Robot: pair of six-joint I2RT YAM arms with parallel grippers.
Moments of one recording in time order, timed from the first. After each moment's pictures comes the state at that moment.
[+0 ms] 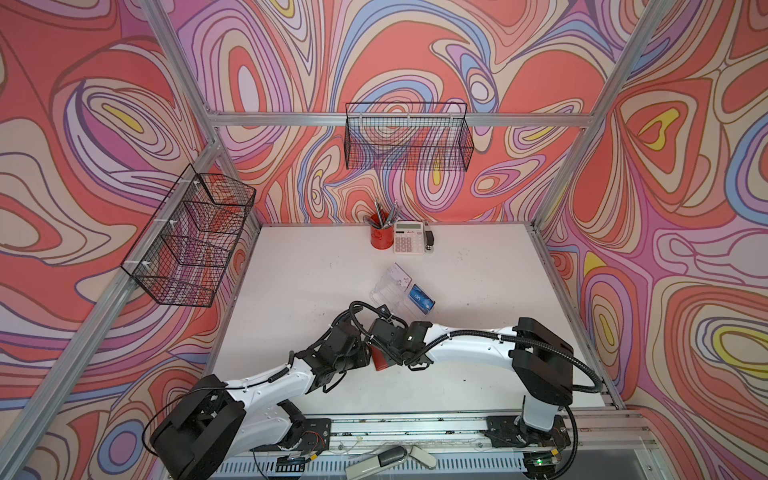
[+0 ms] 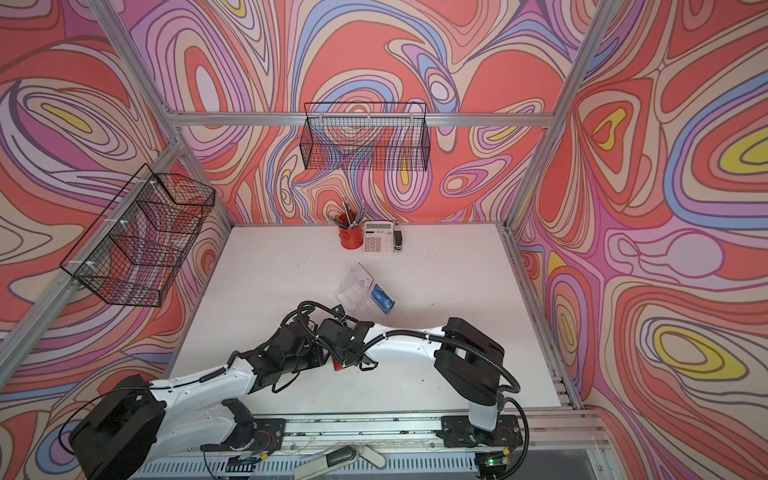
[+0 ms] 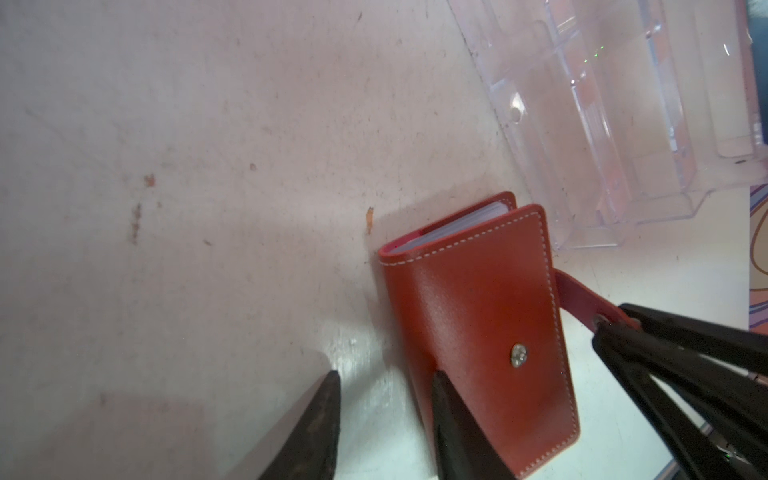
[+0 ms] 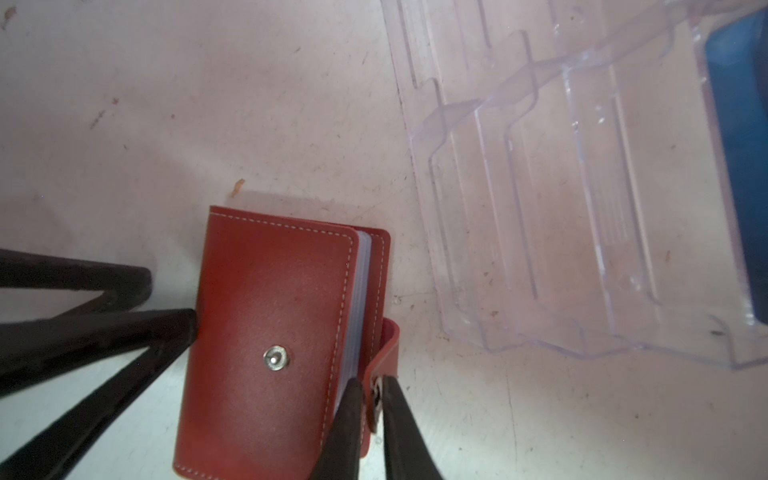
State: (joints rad) left arm -0.68 1.16 0.33 -0.05 0.05 -0.85; right arm 1.14 1.83 1.23 -0.62 0.39 0.59
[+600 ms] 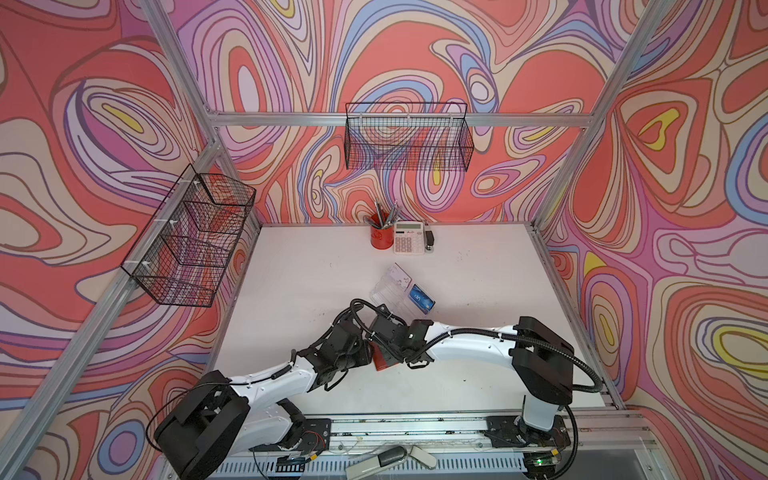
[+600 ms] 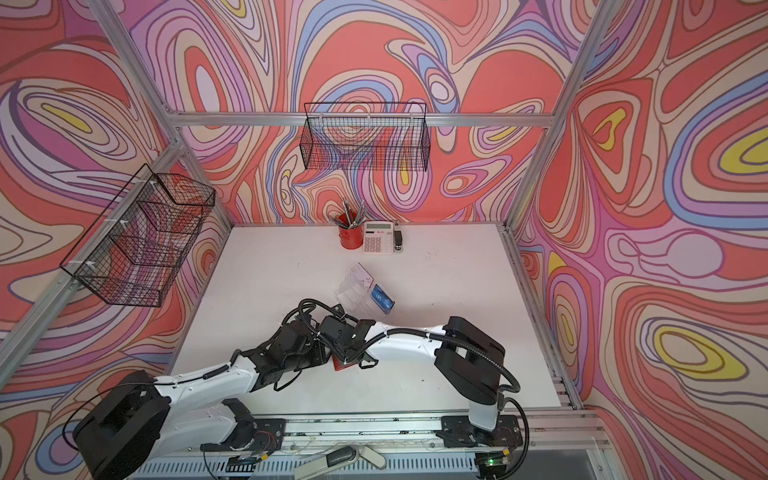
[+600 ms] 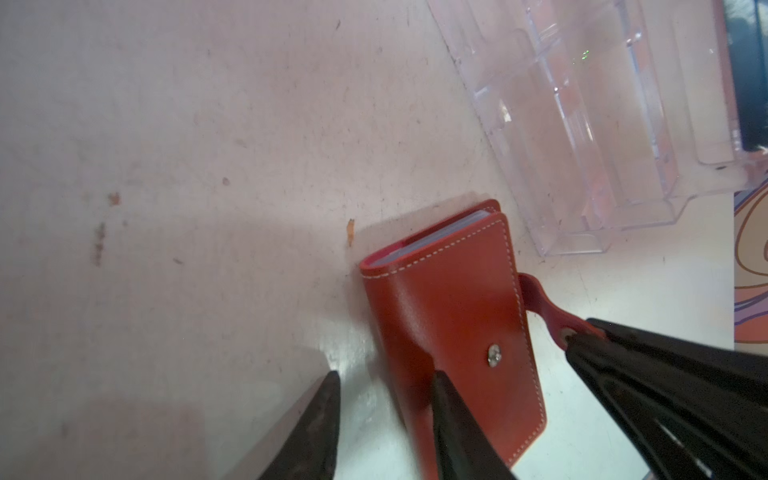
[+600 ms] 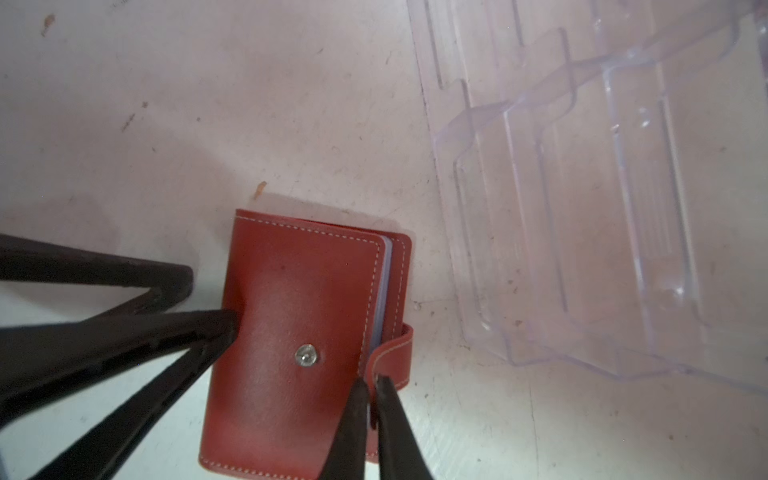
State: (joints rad) left arm -0.68 1.19 0.35 -0.02 0.06 -0.85; right arm 1.12 1.83 1.22 -0.58 0.32 0.58
